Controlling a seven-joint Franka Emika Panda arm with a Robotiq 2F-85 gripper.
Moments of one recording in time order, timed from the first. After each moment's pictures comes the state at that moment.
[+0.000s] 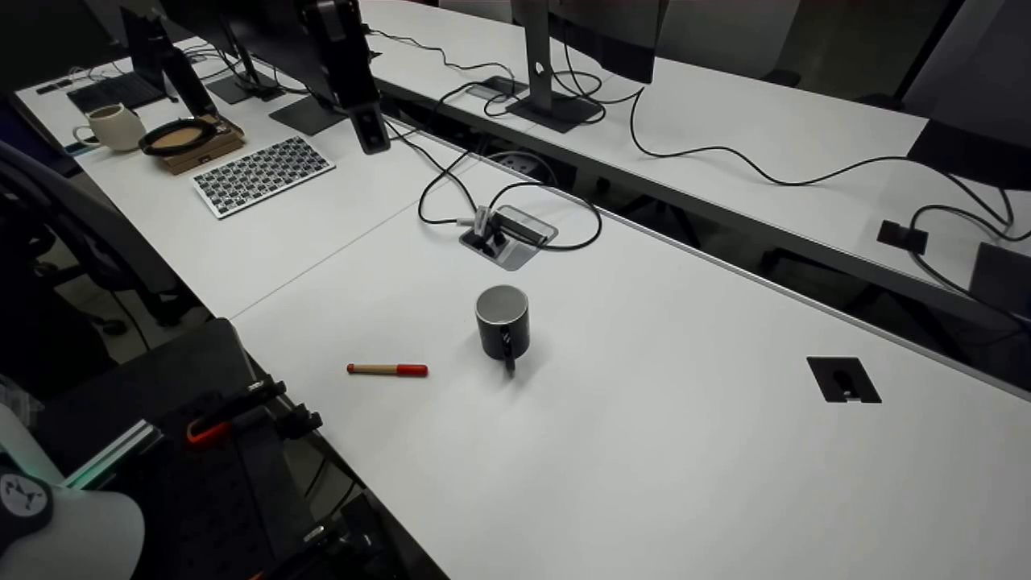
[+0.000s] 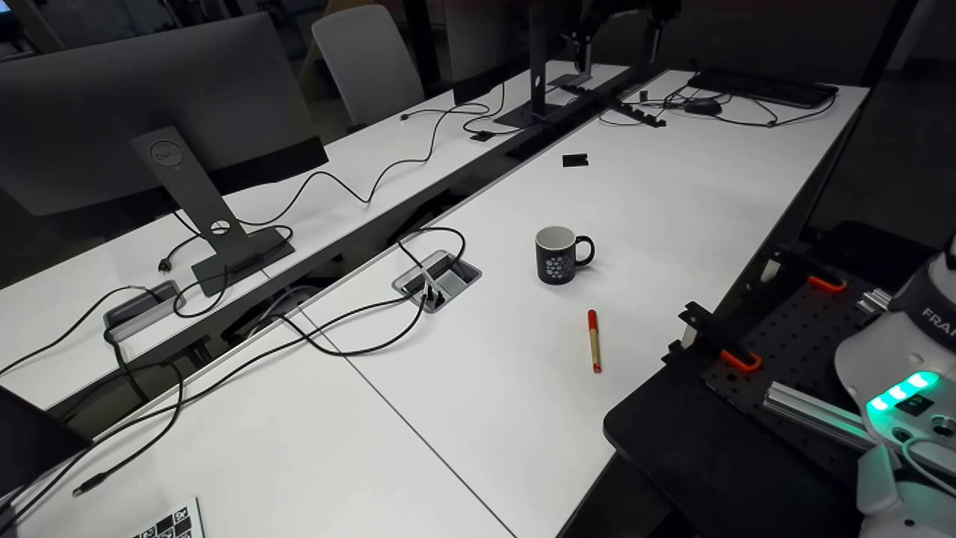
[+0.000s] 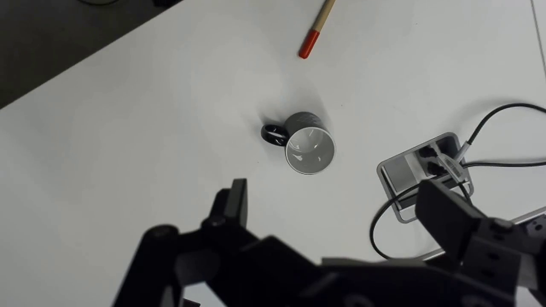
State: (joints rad) arm -0.04 -0.40 0.10 -2.52 0.04 2.15 0.32
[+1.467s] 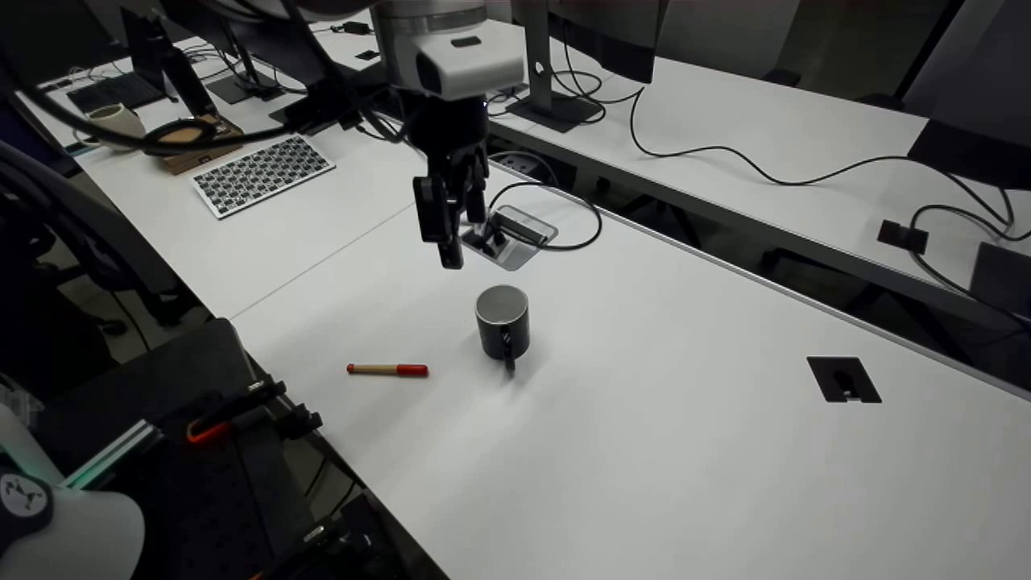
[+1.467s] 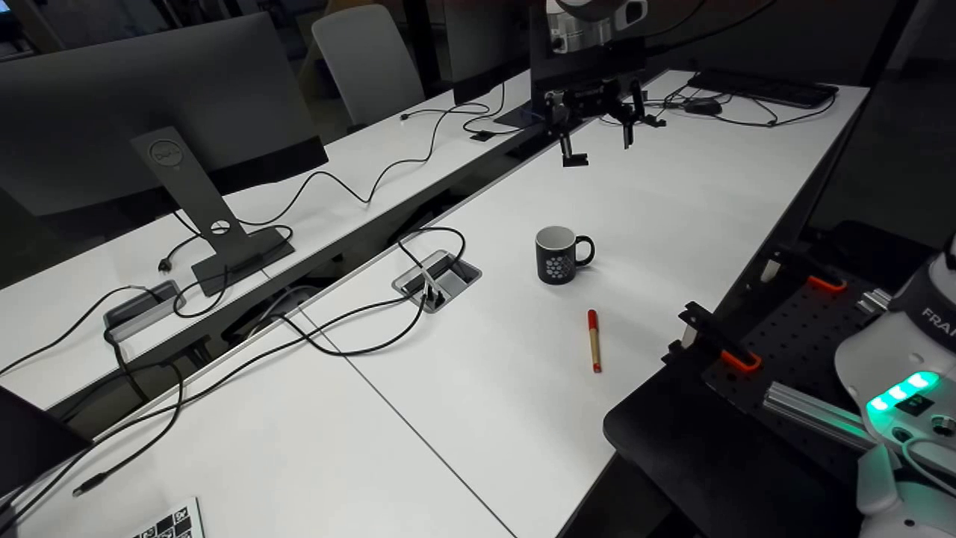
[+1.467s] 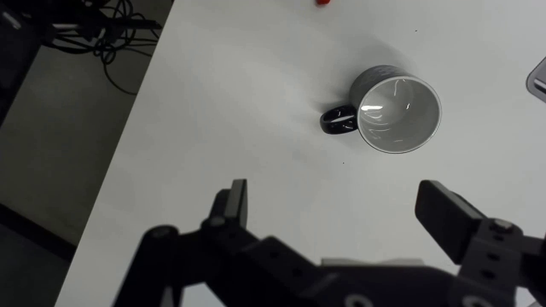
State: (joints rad) arm -0.04 0.07 0.08 -2.40 -0.20 2.37 1.05
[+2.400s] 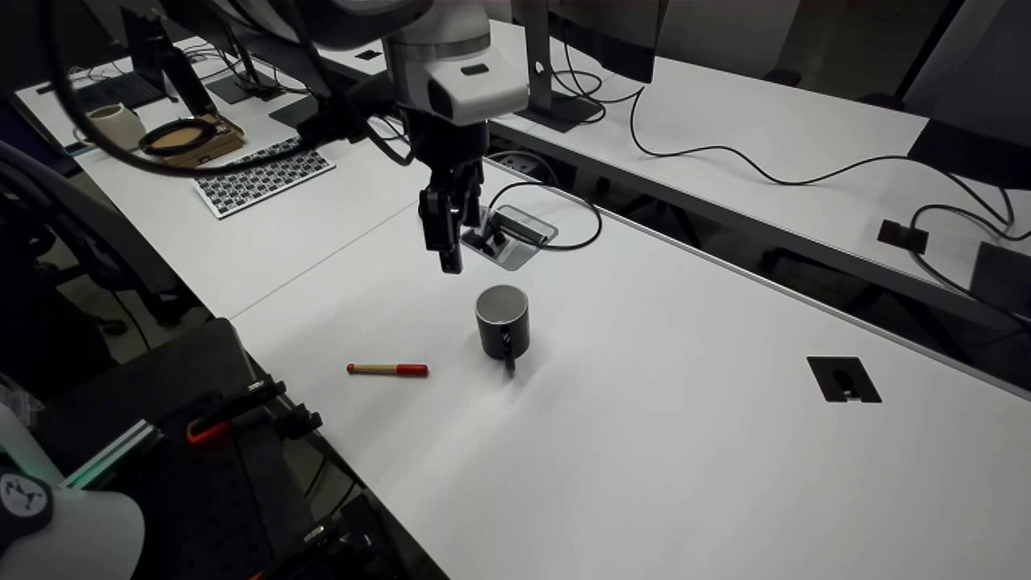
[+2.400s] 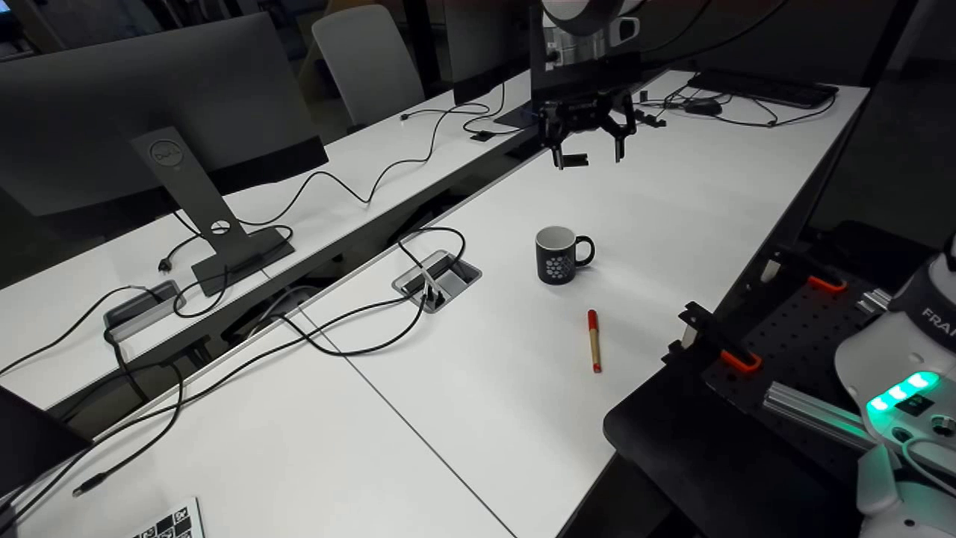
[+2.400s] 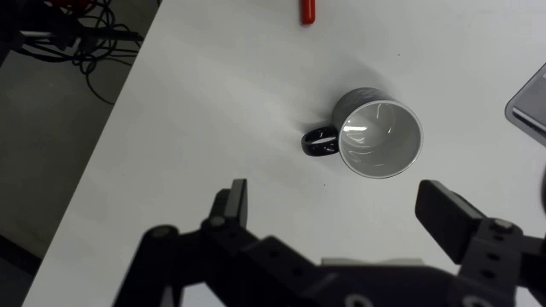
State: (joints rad) arm 0.00 0.11 0.05 -2.39 -0.12 2.41 0.95
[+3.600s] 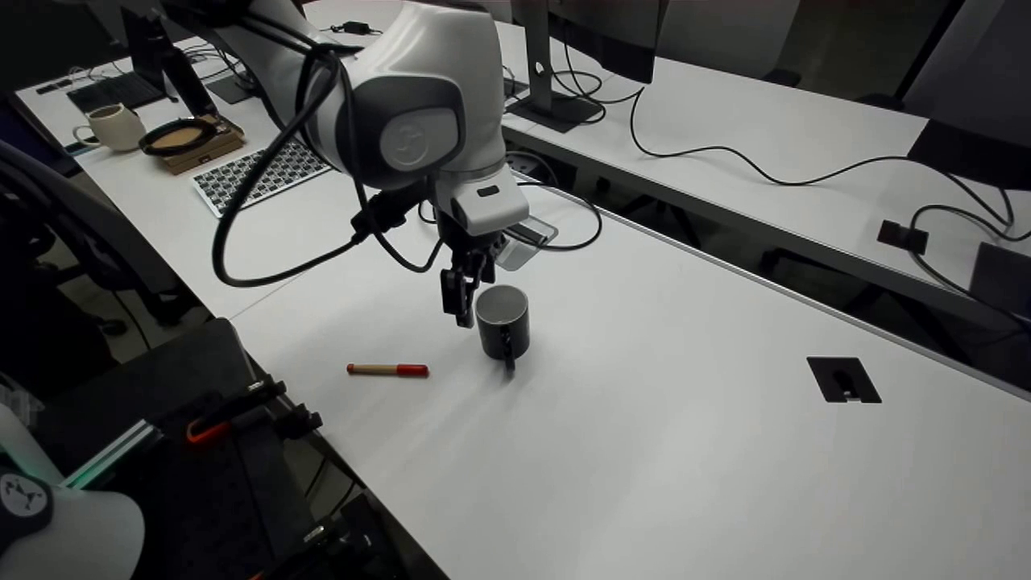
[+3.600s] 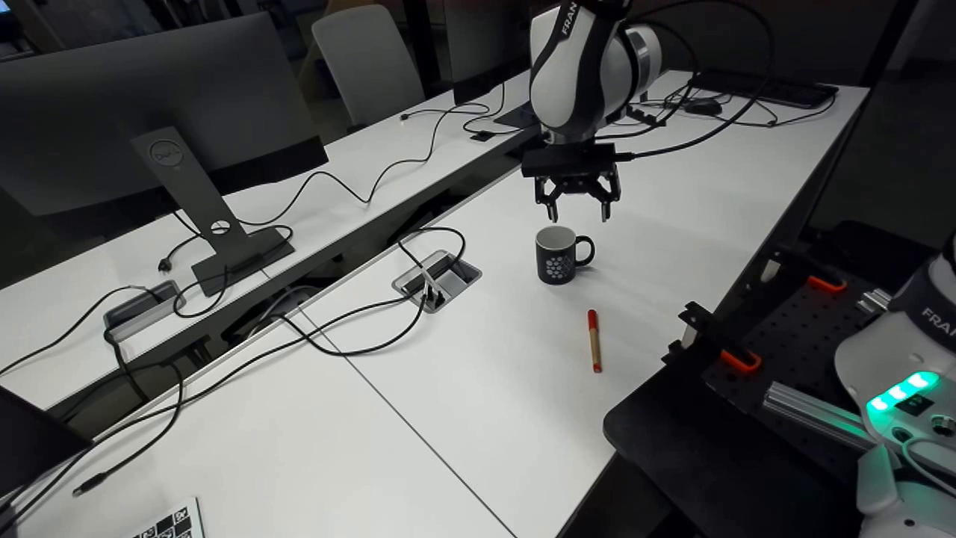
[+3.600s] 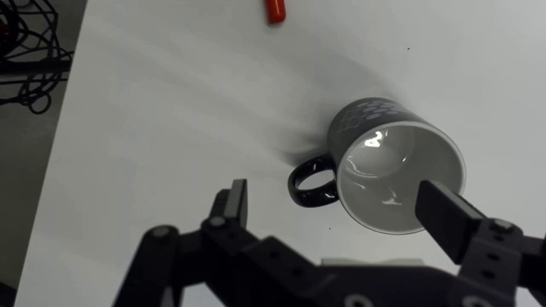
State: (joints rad) arm 0.15 0.41 -0.08 -2.35 -0.05 2.67 1.05
